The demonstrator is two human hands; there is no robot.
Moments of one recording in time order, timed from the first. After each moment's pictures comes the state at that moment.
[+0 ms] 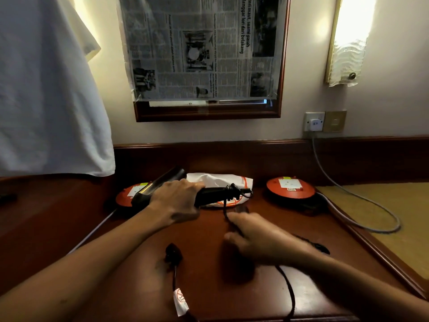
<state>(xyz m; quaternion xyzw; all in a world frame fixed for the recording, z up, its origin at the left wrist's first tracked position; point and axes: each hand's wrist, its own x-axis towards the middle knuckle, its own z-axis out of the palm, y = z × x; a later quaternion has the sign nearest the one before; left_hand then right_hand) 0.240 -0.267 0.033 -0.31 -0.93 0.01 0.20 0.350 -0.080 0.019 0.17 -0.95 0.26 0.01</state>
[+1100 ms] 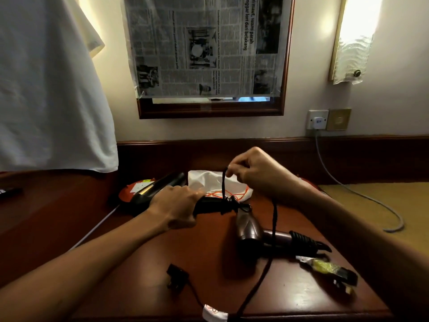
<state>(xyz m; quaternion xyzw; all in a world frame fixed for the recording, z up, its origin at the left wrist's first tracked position) 0.246 -0.275 0.018 -0.34 -0.92 0.08 0.19 0.309 -0.072 0.088 0.17 -0.90 0.37 0.17</state>
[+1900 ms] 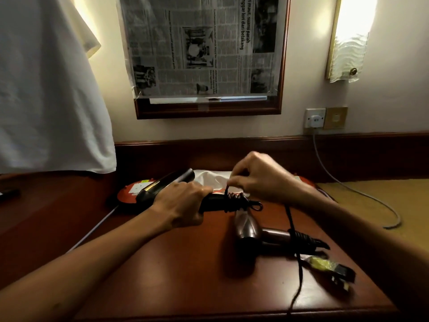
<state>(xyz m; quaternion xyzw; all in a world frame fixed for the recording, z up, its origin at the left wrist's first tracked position) 0.264 -0.260 0.033 -0.37 -0.90 0.05 0.21 0.326 -0.065 0.089 0.18 -0.93 0.25 0.18</state>
